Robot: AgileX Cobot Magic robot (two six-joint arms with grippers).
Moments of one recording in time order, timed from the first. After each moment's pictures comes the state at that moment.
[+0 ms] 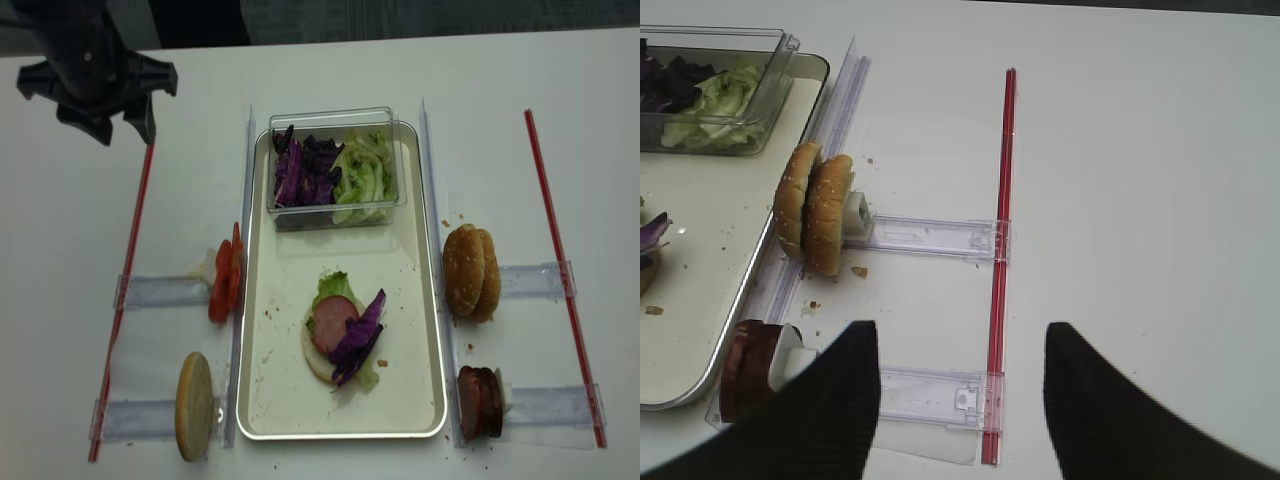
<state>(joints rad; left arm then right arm) -0.08 1.77 -1.55 0.04 1.23 -0.12 0.09 -0.02 -0.47 0.02 1.12 -0.01</state>
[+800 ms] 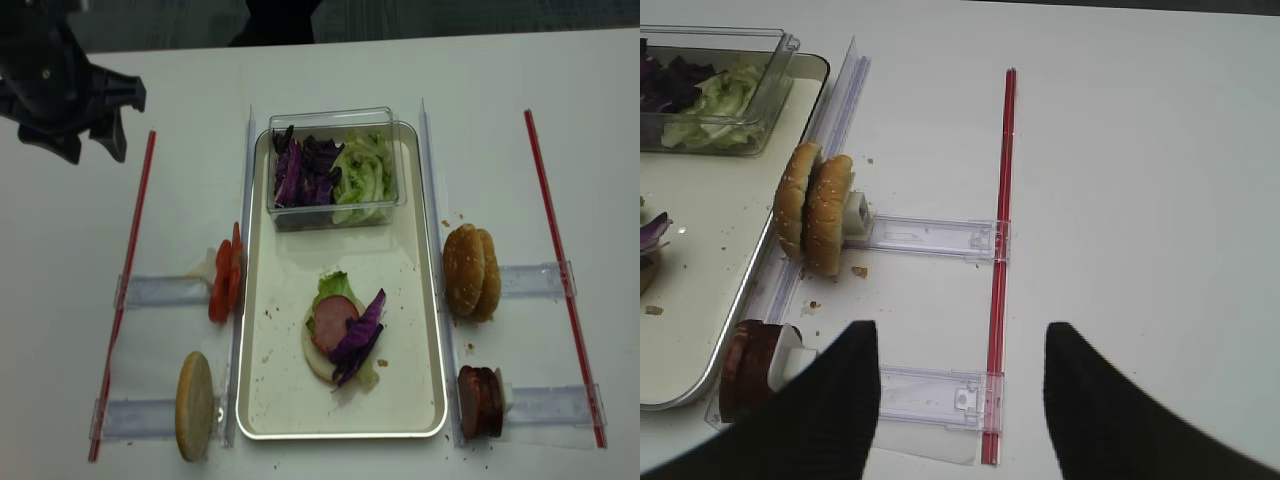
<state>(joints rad) -0.03 1.64 -1.43 0.04 1.23 -0.09 0.09 -0.02 -0.47 0.02 1.12 -0.01</state>
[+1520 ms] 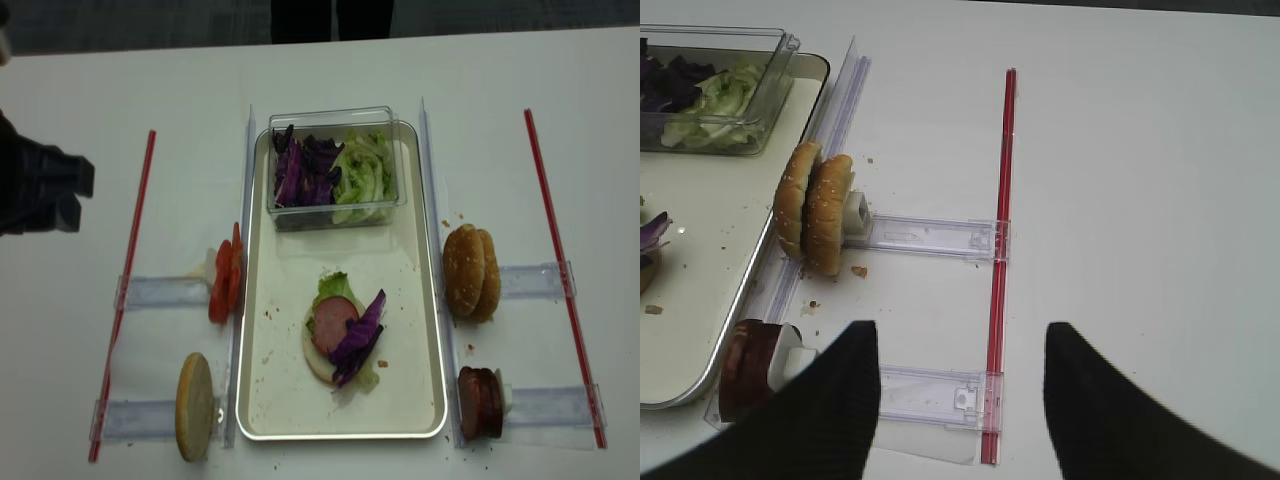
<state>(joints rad) -0.03 1.15 -1.10 0.04 1.24 -0.09 0.09 -0.02 -0.47 0.02 1.12 -0.01</state>
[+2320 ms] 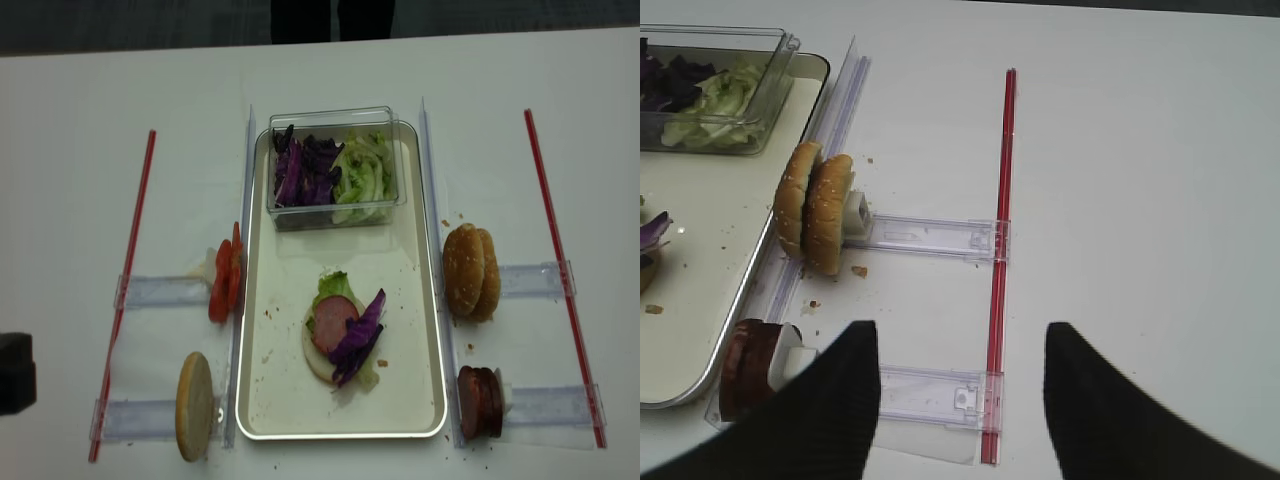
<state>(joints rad) -0.03 0.56 -0.78 0.05 1.26 -0.09 0.09 -0.02 -0.47 0.02 1.12 -0.01</state>
